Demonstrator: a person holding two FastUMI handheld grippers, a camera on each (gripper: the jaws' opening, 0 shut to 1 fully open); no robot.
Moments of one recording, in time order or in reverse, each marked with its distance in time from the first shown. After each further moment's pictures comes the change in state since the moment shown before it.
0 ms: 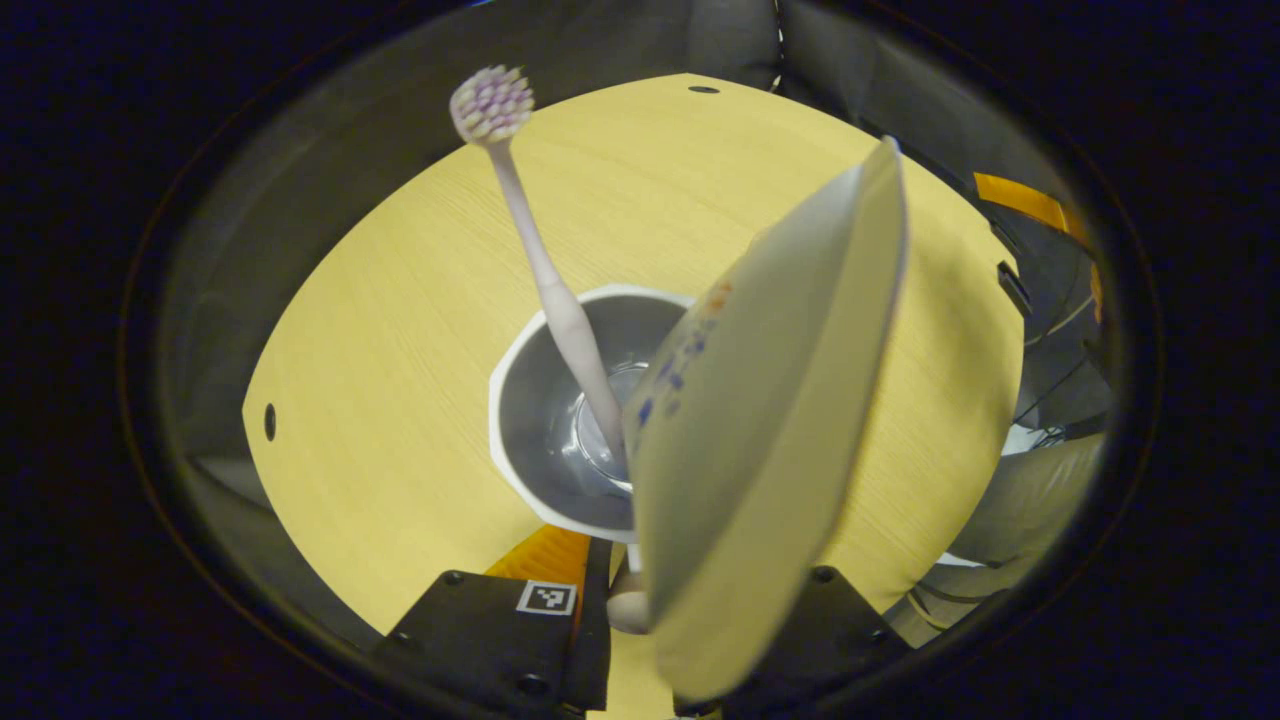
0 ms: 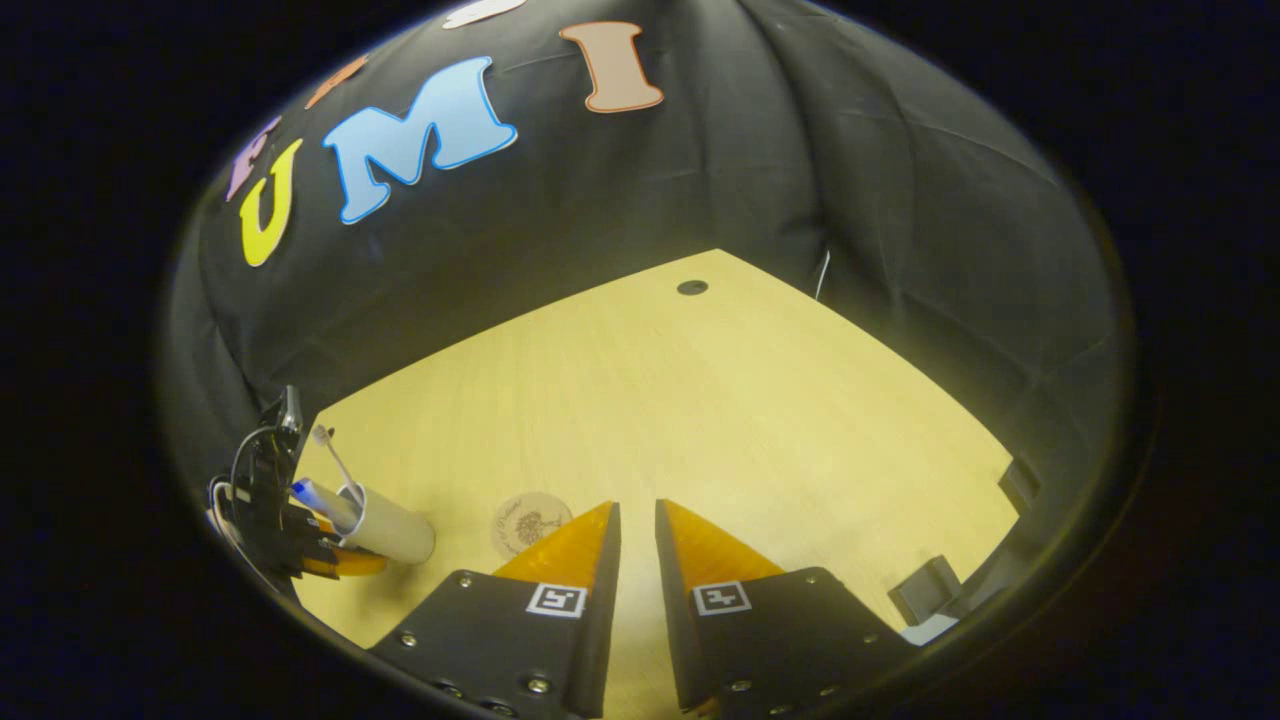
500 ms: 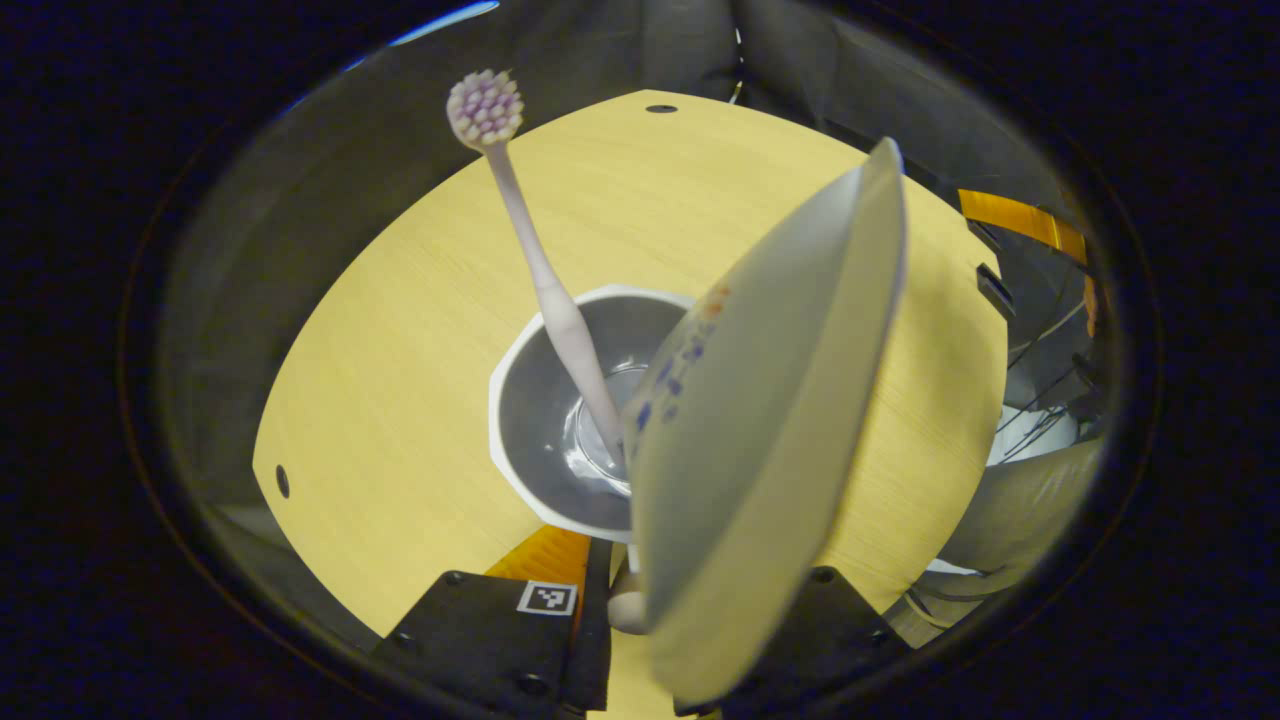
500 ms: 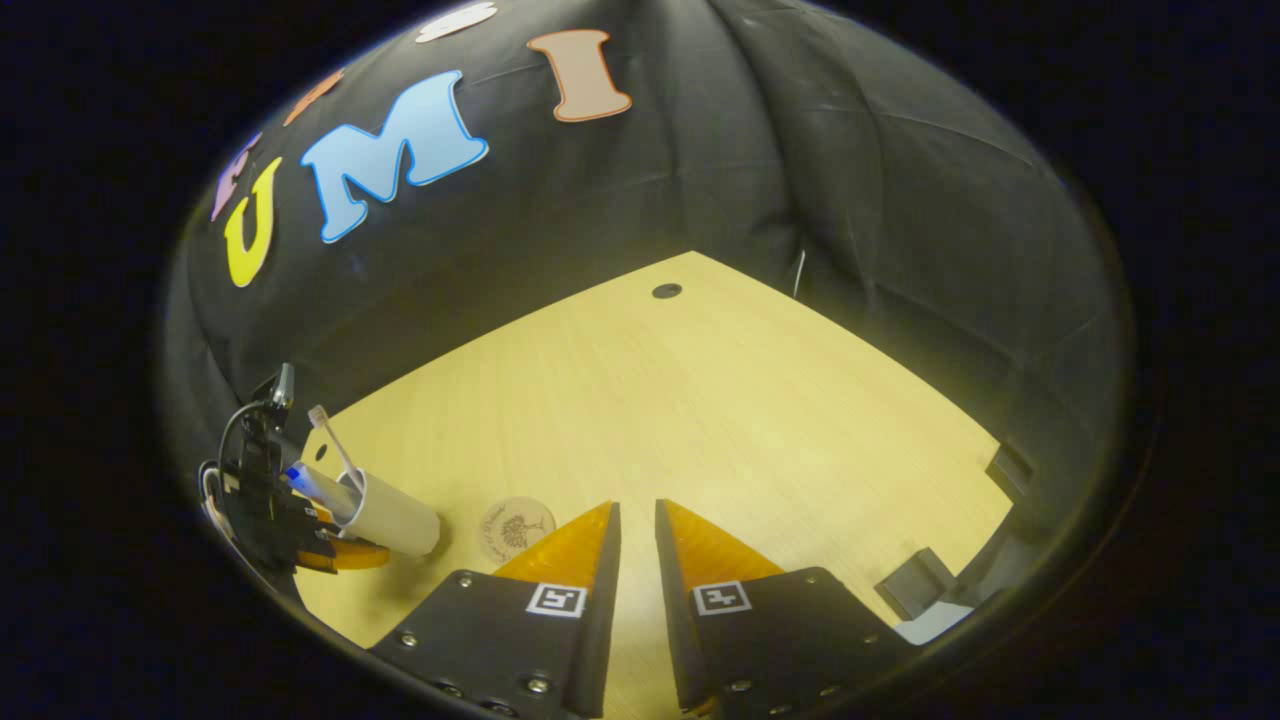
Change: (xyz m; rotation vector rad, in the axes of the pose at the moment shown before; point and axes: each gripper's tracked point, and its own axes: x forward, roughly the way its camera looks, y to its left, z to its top) left arm -0.006 -0.033 0.057 0.113 -0.037 -0.030; right arm -0.011 -0.027 0.003 0.060 -0.016 -0.040
